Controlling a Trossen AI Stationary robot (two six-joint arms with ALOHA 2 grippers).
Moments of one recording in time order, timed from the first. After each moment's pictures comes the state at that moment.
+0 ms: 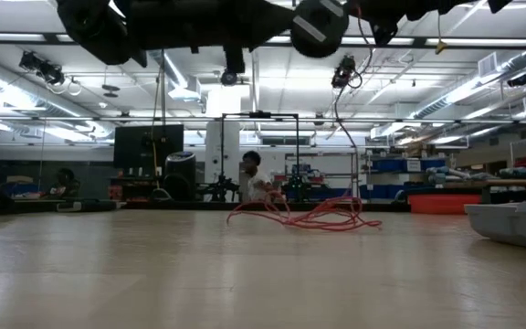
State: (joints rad) left arm -0.04 1.62 0.76 1.06 -0.17 -0.03; right arm 0.04 0.98 0.73 0.03 -0.05 -0.01
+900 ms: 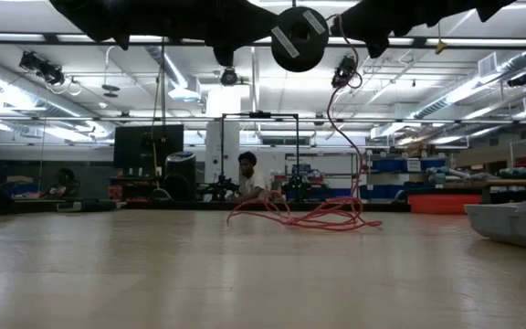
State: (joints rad) left arm -0.03 1.45 0.76 0.69 -0.10 0.09; right arm -0.01 1.04 0.73 0.07 -0.02 -0.03
